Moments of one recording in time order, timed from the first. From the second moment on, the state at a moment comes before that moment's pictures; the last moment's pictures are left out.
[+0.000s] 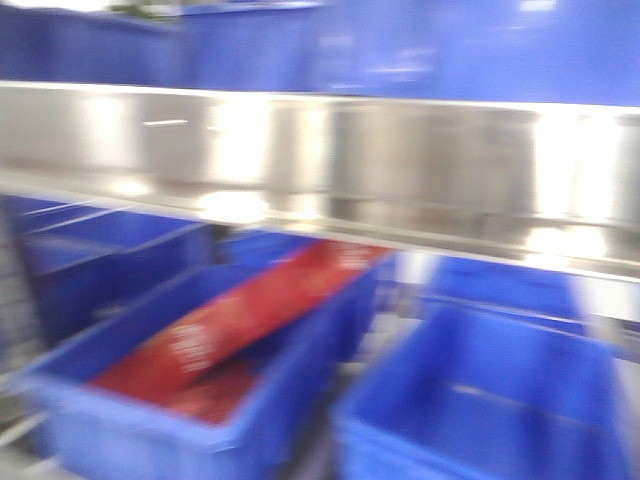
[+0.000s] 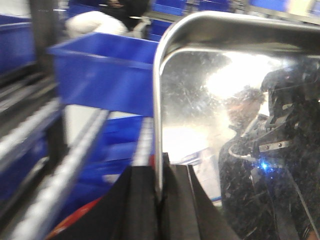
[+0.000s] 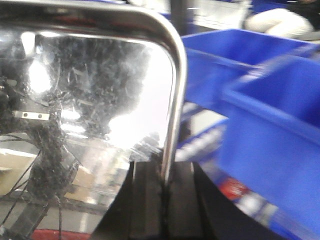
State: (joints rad) left arm -0.31 1.11 -1.32 -0.04 0.47 -0.11; right arm 0.71 1.35 -1.54 -0.61 0.64 0.65
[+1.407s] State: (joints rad) left arm -0.31 1.11 -1.32 -0.04 0.47 -0.11; right arm 0.71 1.35 -1.54 -0.61 0.63 0.65
